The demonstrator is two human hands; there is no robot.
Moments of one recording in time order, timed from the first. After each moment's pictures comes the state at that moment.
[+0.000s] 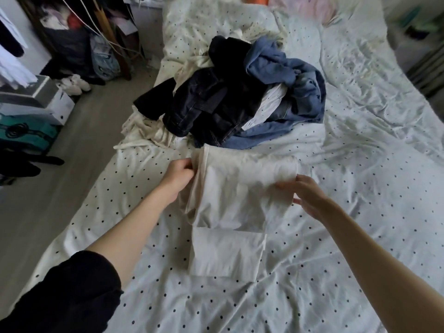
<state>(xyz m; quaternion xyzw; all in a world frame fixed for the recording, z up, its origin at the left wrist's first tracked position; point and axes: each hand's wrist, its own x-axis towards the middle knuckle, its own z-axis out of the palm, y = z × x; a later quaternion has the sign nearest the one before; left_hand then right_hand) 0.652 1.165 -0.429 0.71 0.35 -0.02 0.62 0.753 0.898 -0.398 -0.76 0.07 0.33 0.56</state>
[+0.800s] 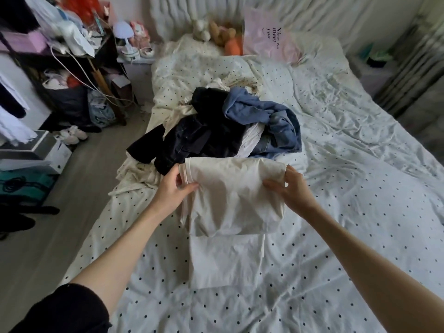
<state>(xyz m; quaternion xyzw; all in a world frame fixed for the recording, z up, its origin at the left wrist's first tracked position) 0.680 1.174 -0.368 0.78 0.15 0.09 0.60 0.786 0.915 -0.343 -0.87 -0.16 0.07 0.45</state>
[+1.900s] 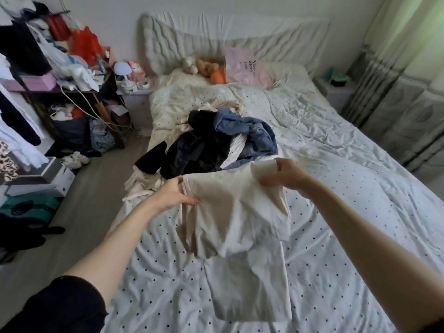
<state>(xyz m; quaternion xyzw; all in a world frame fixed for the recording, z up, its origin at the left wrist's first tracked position) 0.589 1.154 -0.265 0.80 0.16 -0.09 0.57 0.700 0.882 -0.219 -0.88 -0.12 0.18 0.42</state>
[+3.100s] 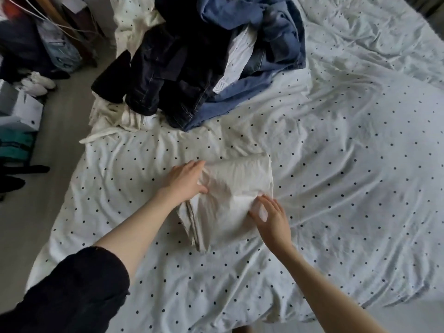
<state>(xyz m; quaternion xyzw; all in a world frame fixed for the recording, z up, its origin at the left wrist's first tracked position) 0.655 1.110 -0.484 0.96 0.04 -0.22 0.14 0.620 0.866 -0.528 -0.93 -0.01 0.17 0.33</state>
